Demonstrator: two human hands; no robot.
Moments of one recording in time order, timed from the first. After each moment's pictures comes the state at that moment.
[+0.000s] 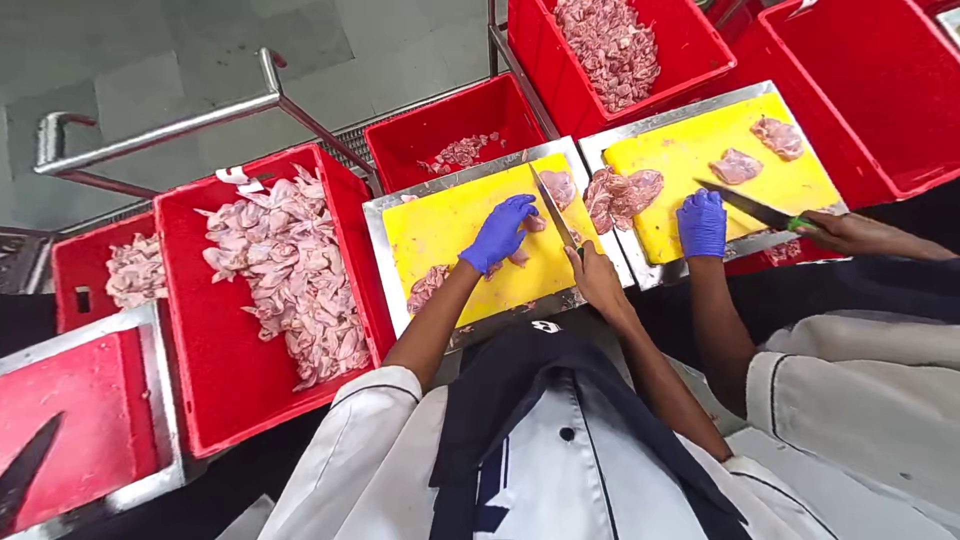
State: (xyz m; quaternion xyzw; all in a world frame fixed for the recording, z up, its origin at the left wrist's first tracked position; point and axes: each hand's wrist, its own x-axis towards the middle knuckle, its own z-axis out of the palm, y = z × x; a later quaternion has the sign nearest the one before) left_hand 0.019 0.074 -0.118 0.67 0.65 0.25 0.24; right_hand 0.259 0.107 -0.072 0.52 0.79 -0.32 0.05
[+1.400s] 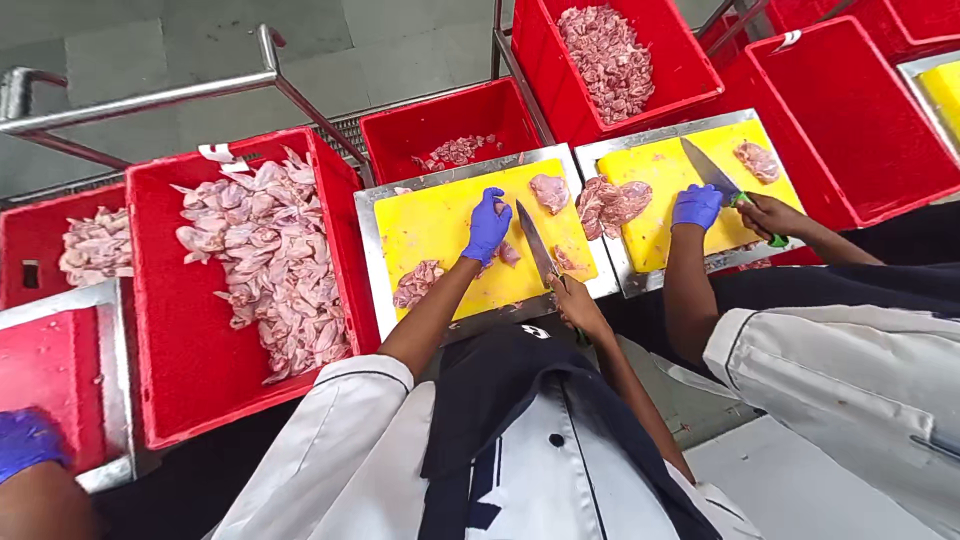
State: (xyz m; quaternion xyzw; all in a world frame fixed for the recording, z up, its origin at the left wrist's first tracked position) left_hand 0.026 0.078 -0.139 0.39 0.78 0.41 0.27; right_hand 0.281 0.078 -0.096 0.53 0.64 -0.55 0.09
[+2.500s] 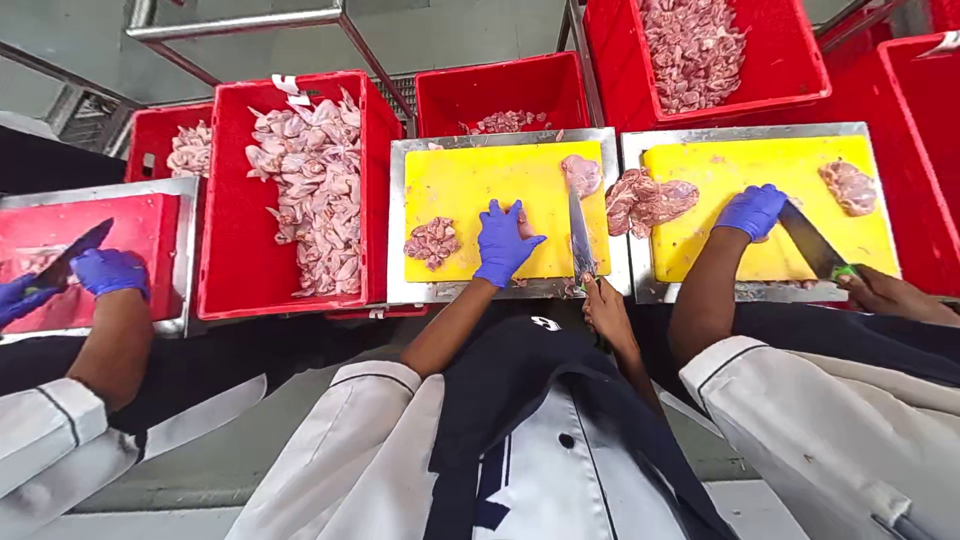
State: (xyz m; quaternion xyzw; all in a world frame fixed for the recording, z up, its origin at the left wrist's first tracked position) left_hand 0.109 0.021 -0.120 0.29 0.93 0.15 0.17; right_hand 0.343 0.093 -0.107 0.49 0.68 -0.55 0.03
